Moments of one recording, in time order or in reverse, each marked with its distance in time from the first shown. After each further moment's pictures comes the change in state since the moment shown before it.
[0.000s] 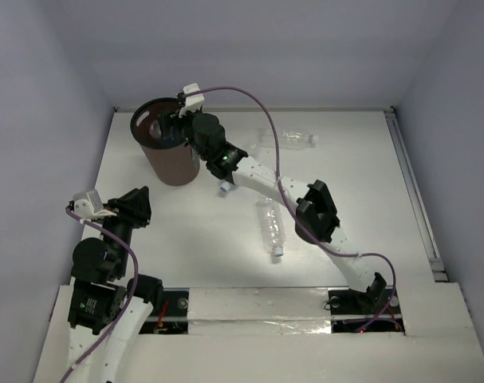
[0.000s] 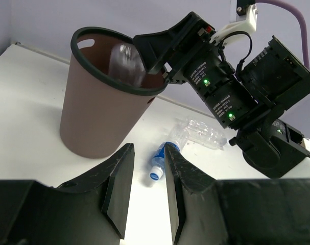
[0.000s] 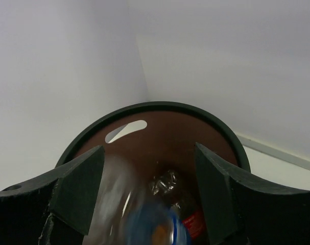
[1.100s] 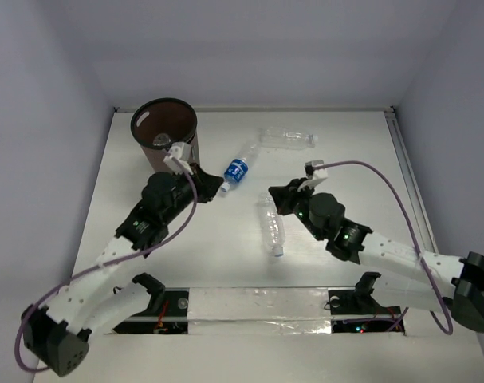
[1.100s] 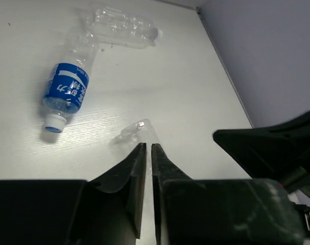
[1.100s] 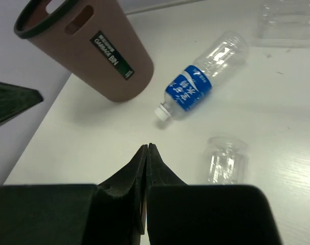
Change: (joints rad) left arm -0.266 0.595 -0.011 0.325 0.294 -0.130; right arm 0.000 -1.334 -1.685 0.064 0.121 0.409
